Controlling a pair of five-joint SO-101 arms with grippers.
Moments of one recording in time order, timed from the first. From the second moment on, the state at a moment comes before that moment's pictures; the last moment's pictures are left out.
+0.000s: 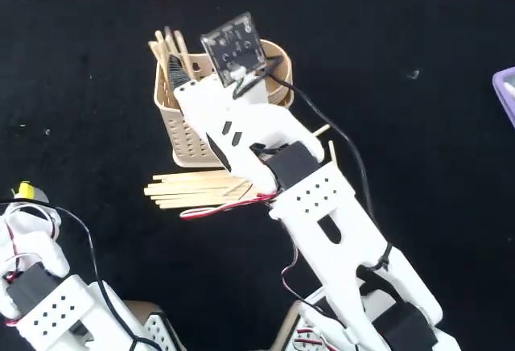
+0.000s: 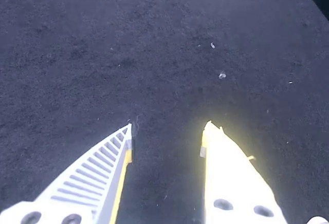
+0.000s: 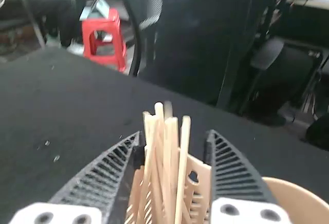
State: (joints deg) left arm -51.4 -84.1 73.4 55.0 20.2; right arm -33.9 -27.0 25.4 26.3 0.1
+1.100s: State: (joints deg) left arm -26.7 -83.6 69.2 68.0 -15.0; right arm 5.9 -72.1 70.8 56.2 0.1
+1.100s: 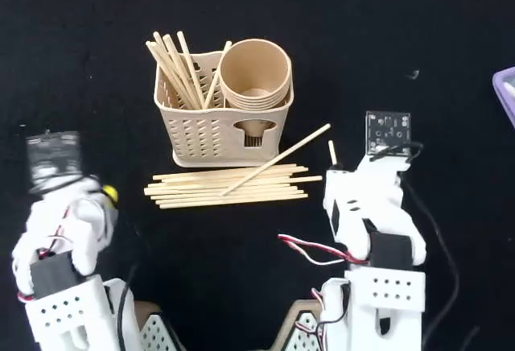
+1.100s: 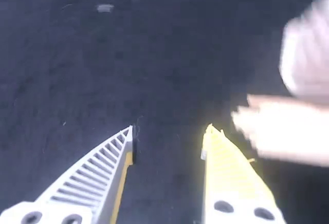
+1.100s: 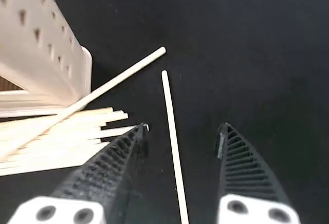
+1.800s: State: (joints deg) left arm -10.5 -54.3 53.7 82.6 -43.0; right arm 14.3 -71.6 81.9 43.9 -5.0
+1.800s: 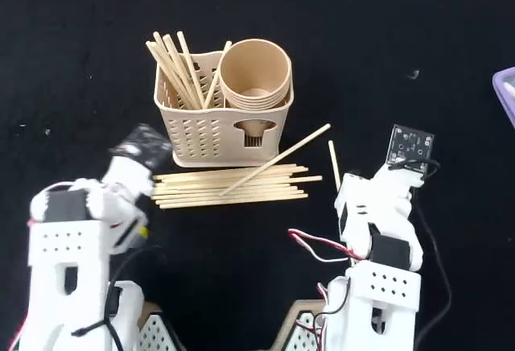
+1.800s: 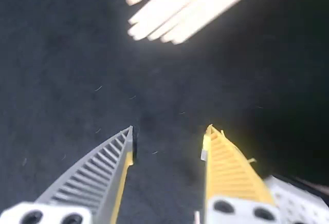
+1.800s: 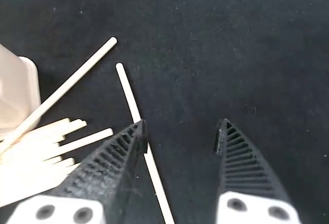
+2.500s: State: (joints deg) left arm 4.7 -51.8 69.2 50.5 -37.4; right arm 14.3 -71.6 81.9 43.6 -5.0
